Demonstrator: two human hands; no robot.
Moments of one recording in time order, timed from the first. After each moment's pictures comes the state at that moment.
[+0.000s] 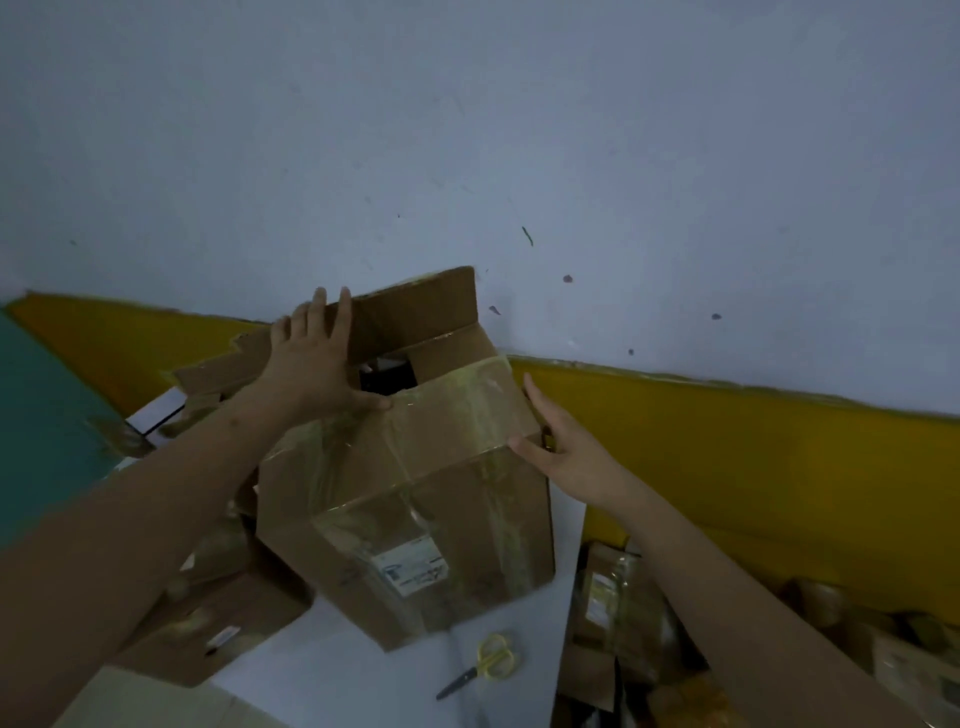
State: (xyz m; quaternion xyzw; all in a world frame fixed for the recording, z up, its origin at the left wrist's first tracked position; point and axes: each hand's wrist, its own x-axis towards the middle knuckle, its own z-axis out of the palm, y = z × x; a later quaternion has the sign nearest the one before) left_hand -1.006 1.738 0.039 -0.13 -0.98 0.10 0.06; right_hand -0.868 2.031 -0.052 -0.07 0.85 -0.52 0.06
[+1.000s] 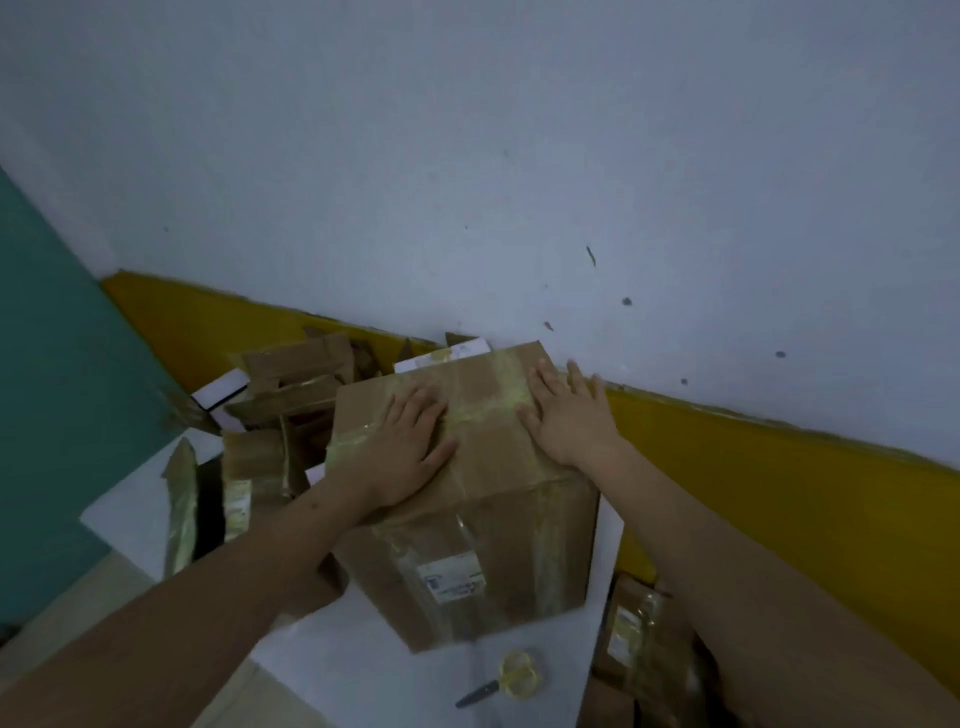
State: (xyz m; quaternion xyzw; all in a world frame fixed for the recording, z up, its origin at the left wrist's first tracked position) left_hand -0.936 1.731 -0.037 -0.22 -0.97 -0.07 -0.01; right_hand -0.945 1.986 -0.042 -0.05 1.00 -0.07 0.04
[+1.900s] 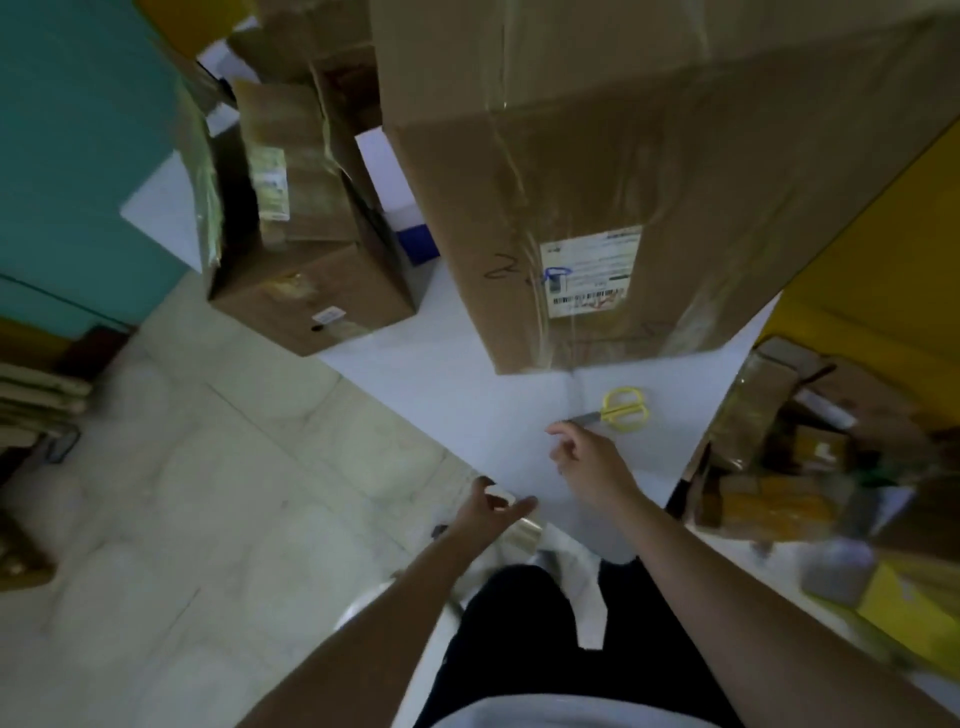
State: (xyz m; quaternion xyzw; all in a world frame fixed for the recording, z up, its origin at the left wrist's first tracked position) left_hand -0.676 1.663 -0.394 0.30 -0.74 -0.49 -0.36; right_hand -0.742 1.843 -0.400 0.04 0.86 -0.43 0.27
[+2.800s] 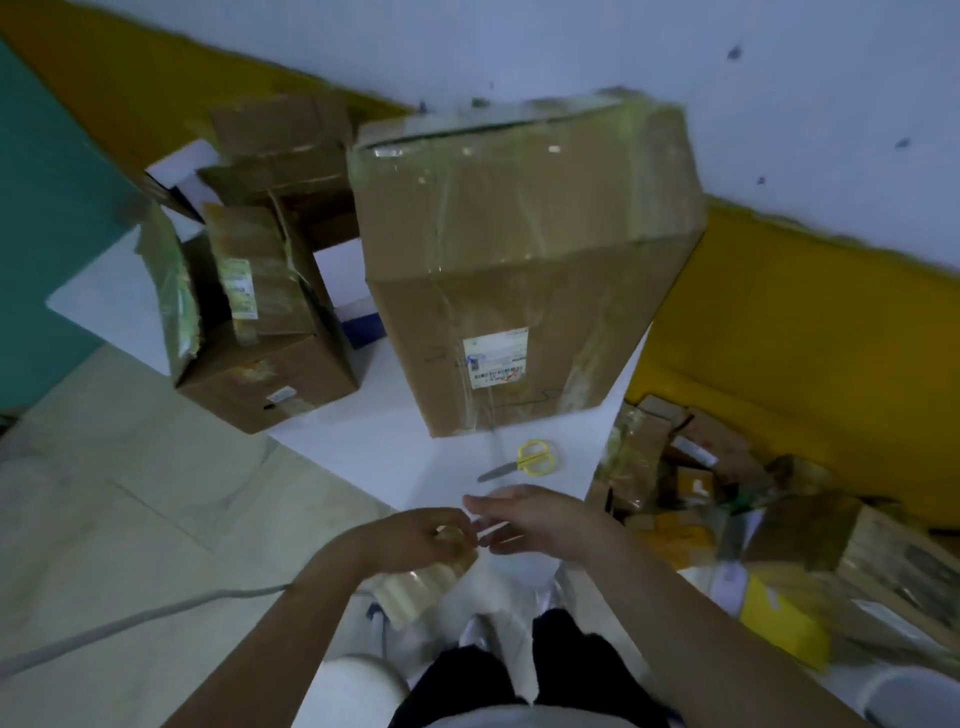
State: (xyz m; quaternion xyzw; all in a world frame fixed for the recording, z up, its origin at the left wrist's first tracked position) left_hand -0.712 1.651 -0.216 -0.08 -0.80 -0.35 -0.49; right_hand -0.717 1.859 -0.240 0.16 0.58 -0.62 0.50
